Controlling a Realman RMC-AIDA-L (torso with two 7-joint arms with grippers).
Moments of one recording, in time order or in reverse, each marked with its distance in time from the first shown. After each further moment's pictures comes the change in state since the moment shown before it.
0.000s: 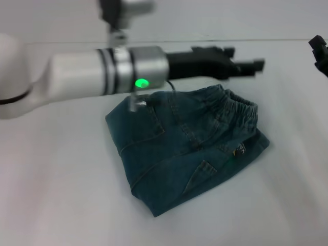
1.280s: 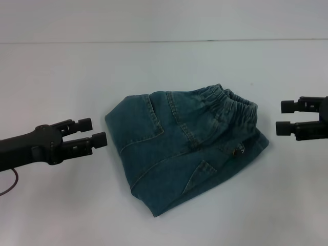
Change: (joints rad) left arm 0.425 0.076 -0.715 0.116 0.442 0.731 0.095; right arm -0.003 -0.118 -1.085 -0.749 -0.020 -0.543 0.681
